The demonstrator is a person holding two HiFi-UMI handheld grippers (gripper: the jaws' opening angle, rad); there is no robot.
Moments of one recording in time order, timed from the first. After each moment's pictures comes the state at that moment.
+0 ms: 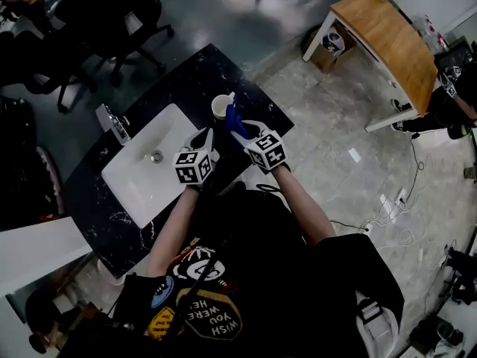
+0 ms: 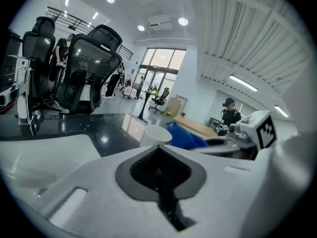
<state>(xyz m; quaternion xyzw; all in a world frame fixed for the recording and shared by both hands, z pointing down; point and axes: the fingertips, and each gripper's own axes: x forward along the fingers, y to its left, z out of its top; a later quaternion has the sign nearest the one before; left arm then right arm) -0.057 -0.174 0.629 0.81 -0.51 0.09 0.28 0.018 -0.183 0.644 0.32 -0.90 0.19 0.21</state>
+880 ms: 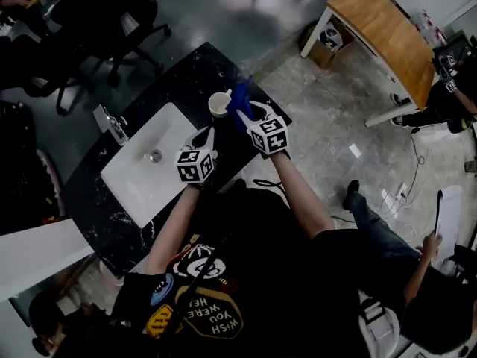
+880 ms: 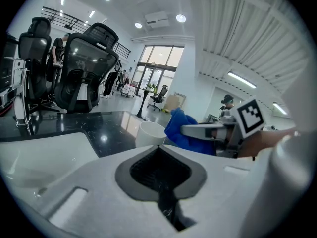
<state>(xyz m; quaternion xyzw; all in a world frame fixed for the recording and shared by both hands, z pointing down) -0.044 -0.171 0.632 0.82 -0.50 0.10 0.28 0.052 -0.235 0.625 0.41 -0.88 0.18 0.18</state>
